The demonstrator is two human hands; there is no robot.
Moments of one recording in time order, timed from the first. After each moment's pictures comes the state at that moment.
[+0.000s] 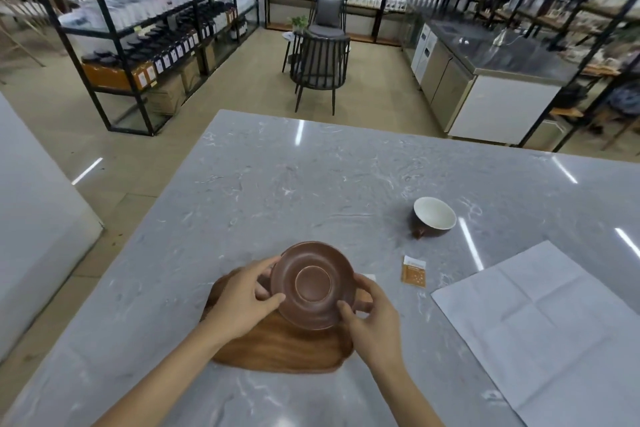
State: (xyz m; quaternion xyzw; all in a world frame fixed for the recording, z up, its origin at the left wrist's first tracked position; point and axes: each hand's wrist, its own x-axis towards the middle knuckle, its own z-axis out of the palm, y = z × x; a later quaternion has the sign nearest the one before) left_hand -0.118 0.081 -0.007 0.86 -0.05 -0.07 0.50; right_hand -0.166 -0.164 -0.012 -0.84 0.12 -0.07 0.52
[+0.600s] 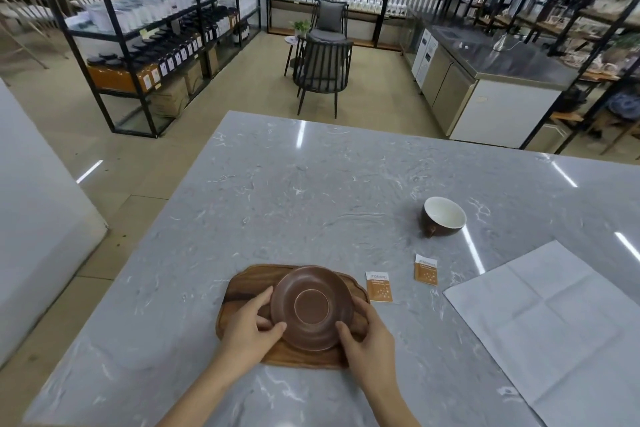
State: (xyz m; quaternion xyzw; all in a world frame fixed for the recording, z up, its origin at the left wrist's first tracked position) left_hand -0.166 0.092 -0.040 0.84 0.07 -0.11 0.52; right_hand -0.195 -0.130 -0.046 -0.84 0.14 -0.05 0.52
